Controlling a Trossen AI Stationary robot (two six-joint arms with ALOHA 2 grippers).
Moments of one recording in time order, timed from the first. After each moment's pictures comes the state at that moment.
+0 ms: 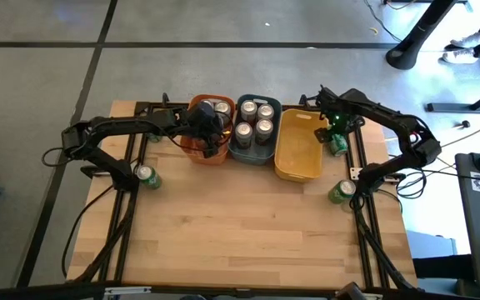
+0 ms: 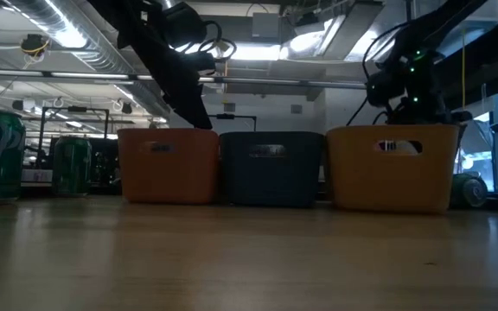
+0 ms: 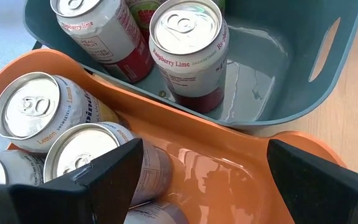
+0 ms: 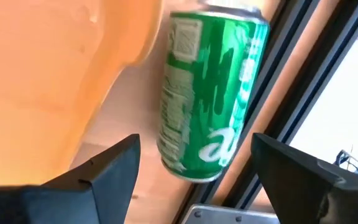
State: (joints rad) left arm 0.42 1.46 1.02 -0.42 -0.05 0.21; right arm -0.93 1.44 1.01 -1.20 0.15 0.27
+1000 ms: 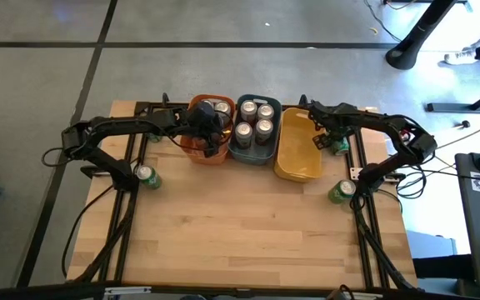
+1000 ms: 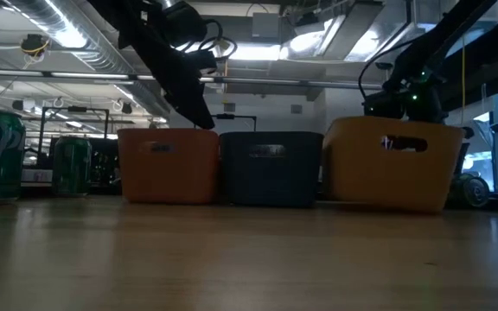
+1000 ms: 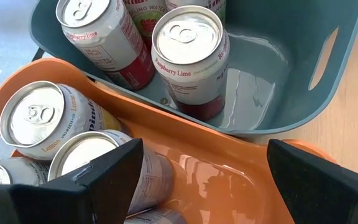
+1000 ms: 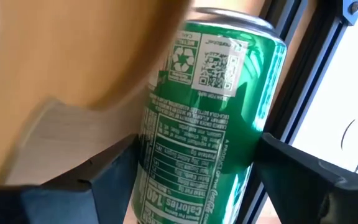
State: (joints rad) left arm 0.42 1.46 1.02 -0.40 -0.05 0.21; right arm -0.85 1.52 0.81 -0.94 0.36 0.34
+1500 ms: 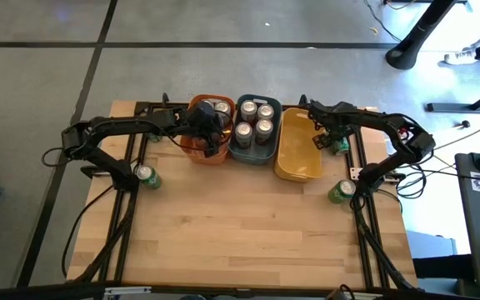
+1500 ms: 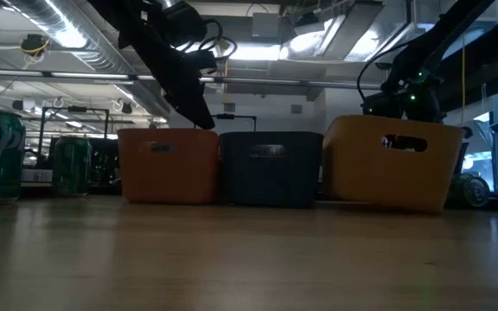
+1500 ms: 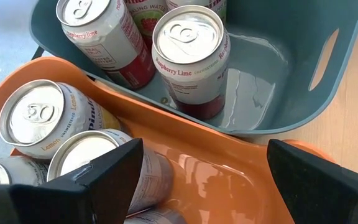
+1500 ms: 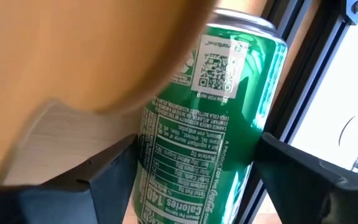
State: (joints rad) left arm 0.42 1.46 1.02 -0.40 -0.05 0.21; right arm -0.85 1.53 0.83 -0.97 0.35 0.33
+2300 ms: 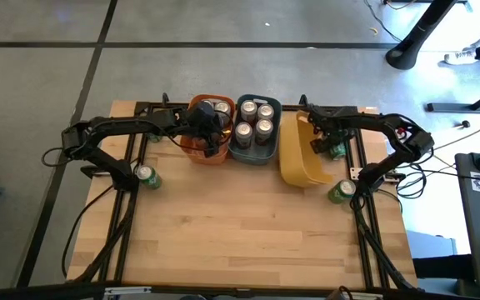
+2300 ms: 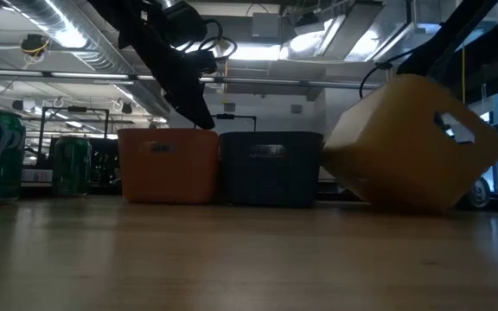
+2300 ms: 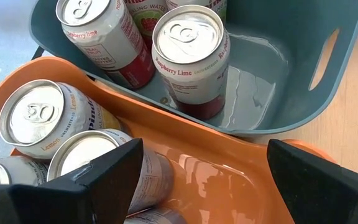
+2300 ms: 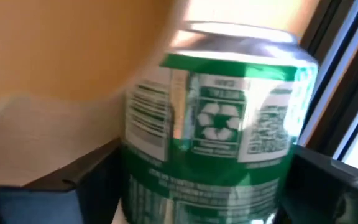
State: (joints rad) left arm 0.42 1.46 1.02 -0.40 -0.05 0.21; right arm -0.85 1.53 0.76 -0.86 0.29 0.35
